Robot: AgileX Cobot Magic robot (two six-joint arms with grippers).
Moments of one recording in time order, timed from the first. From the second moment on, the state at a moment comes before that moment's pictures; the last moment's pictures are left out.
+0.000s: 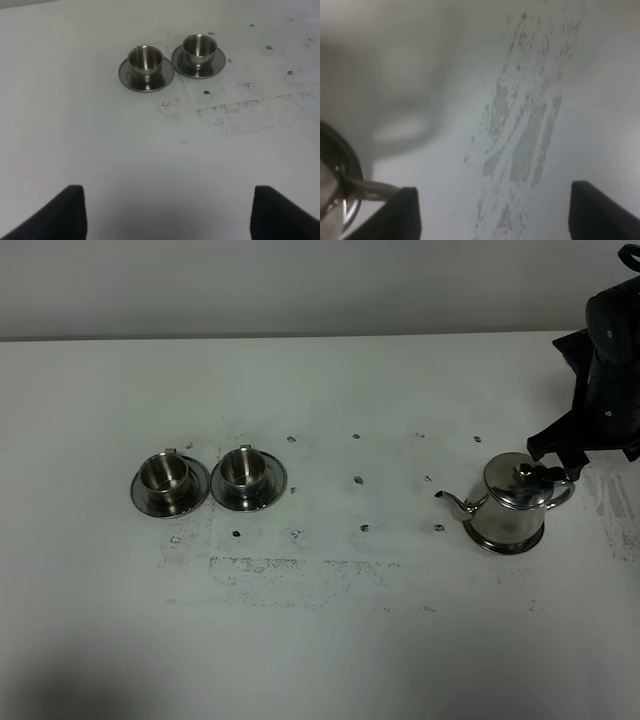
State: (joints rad) left arm 0.01 -0.01 -0.51 -0.23 1.06 0.28; right arm 0.05 2.01 -1.45 -0.29 1.03 0.09
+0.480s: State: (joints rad) left arm 0.01 -0.01 -0.51 -0.23 1.06 0.28; right arm 0.05 2.01 -1.45 -0.22 1.13 0.09
